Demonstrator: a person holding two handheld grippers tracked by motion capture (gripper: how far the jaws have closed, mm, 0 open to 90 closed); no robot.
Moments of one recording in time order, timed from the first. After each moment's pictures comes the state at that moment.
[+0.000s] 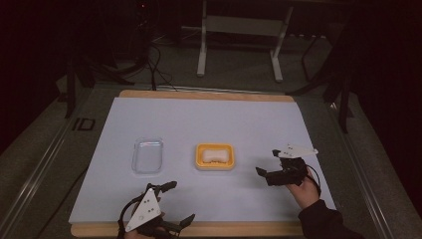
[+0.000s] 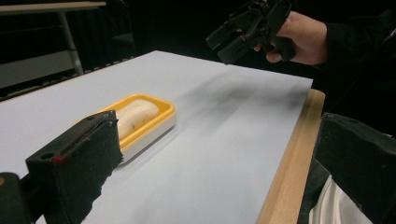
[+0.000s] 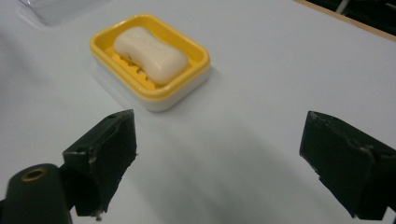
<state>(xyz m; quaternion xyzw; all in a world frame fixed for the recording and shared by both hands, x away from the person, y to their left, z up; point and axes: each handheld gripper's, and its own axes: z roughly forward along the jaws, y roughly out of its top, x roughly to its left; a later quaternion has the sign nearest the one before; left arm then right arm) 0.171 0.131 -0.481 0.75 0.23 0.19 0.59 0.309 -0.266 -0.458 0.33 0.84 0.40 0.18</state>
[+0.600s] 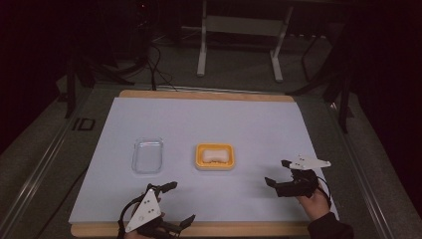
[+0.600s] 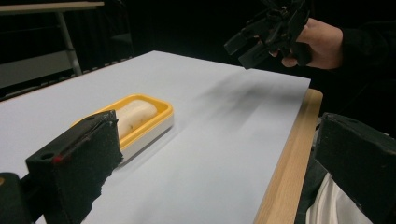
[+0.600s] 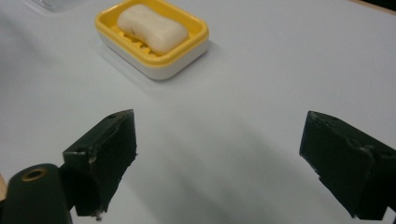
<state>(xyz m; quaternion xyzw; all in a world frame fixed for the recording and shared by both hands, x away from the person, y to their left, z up) 0.170 0.131 -0.481 0.75 0.23 0.19 0.59 0.283 -0.292 -0.467 0.35 0.83 0.40 0.17</state>
